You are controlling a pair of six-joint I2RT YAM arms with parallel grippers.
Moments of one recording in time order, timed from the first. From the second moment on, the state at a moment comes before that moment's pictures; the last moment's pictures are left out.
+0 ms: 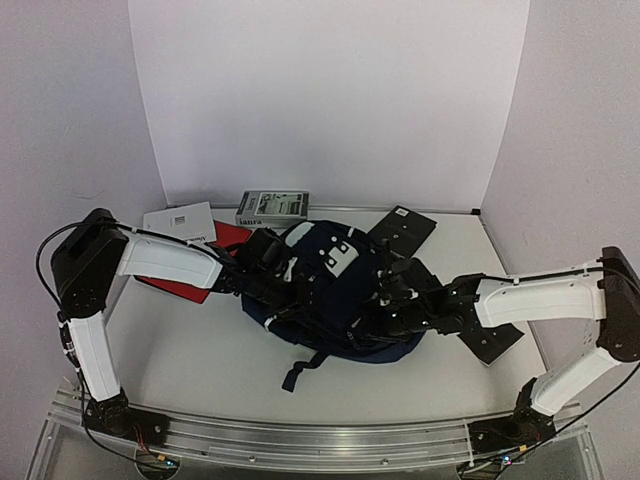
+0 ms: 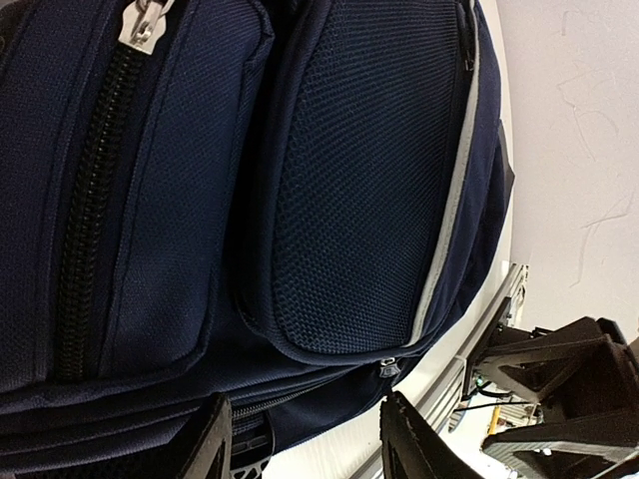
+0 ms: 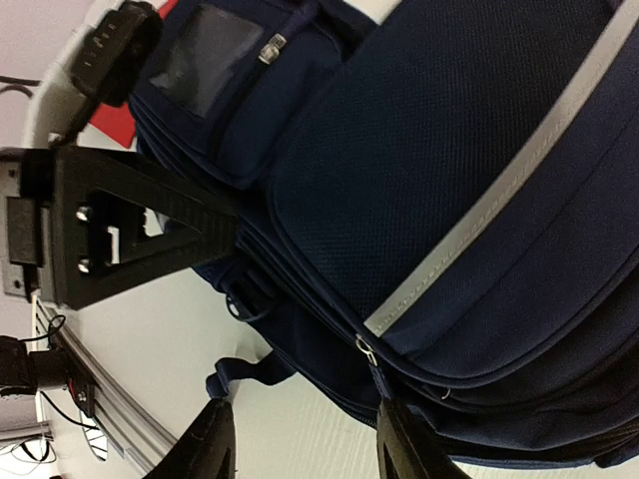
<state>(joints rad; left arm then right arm) -0.83 1.87 1.14 -0.10 0.47 -0.86 0.97 1.50 0.86 -0.19 0.02 0.87</state>
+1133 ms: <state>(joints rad) -0.83 1.99 1.17 0.00 0.48 -0.91 1.07 1.74 0.95 -0.24 0.20 0.85</state>
